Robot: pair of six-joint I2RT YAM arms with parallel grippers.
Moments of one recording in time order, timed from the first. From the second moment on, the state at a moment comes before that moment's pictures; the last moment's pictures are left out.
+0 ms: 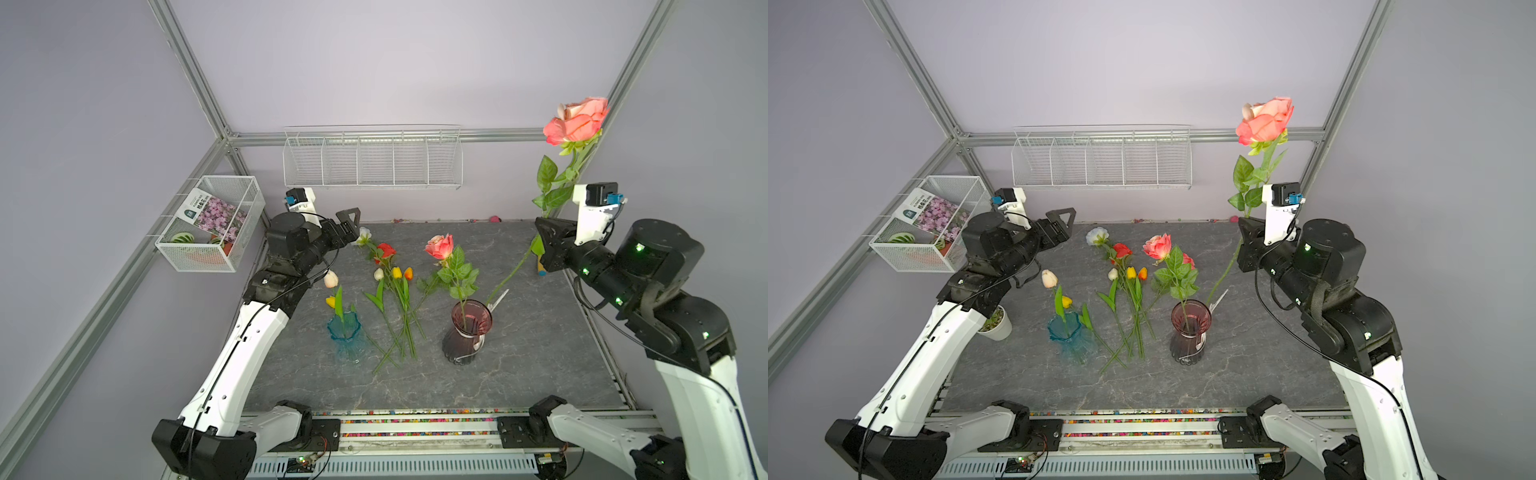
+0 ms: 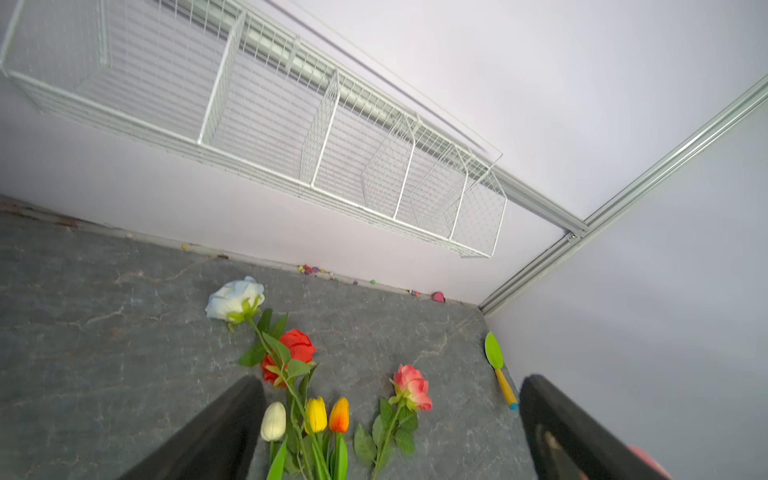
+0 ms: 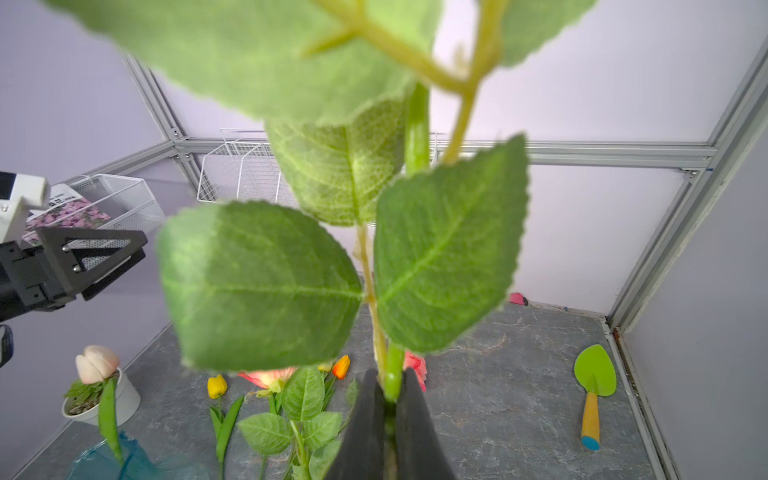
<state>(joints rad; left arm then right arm) -0.33 1.19 1.33 -0.27 0.10 -0.55 0.43 1.03 1.74 -0.87 0.09 0.10</state>
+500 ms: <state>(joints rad) -0.39 1.31 1.36 -0.27 0.06 -0.54 0.43 0.99 1.80 -0.88 -0.01 0.15</state>
